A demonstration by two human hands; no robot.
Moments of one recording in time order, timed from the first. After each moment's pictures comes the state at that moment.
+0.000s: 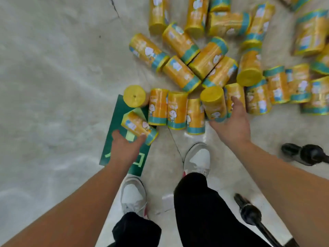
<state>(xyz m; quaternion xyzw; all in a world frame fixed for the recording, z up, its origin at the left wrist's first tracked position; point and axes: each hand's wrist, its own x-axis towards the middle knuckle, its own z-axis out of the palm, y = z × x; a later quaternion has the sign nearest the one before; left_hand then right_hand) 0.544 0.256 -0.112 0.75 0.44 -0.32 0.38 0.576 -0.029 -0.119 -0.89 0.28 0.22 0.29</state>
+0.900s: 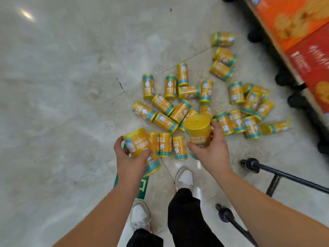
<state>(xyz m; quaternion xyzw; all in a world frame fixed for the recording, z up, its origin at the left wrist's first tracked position) 0.600 0.216 0.121 0.69 0.41 -0.16 0.57 0.592 0.003 0.107 -0.85 0.28 0.07 0.44</state>
